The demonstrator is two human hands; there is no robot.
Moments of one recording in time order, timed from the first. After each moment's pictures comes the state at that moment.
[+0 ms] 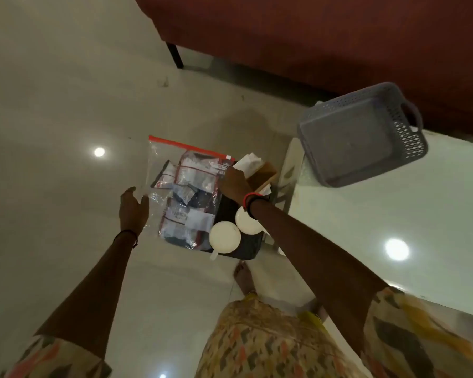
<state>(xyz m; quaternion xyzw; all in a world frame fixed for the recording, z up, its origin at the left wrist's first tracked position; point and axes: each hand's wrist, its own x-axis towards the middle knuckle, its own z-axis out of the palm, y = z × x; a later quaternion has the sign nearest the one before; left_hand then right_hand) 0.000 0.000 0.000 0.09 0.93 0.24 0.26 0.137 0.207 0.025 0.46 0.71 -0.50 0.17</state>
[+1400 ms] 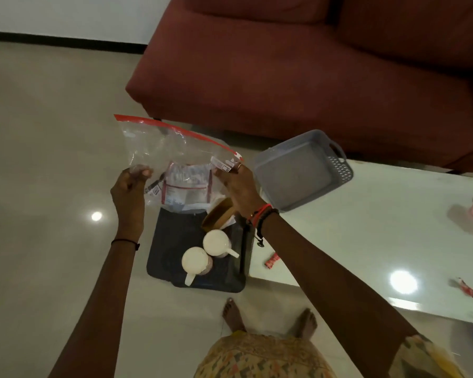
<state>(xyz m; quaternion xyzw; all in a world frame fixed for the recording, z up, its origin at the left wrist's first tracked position) 0.076 0.114 0.186 0.20 0.76 0.61 0.14 0.240 0.260 0.185 0.39 0.48 -0.75 -0.24</state>
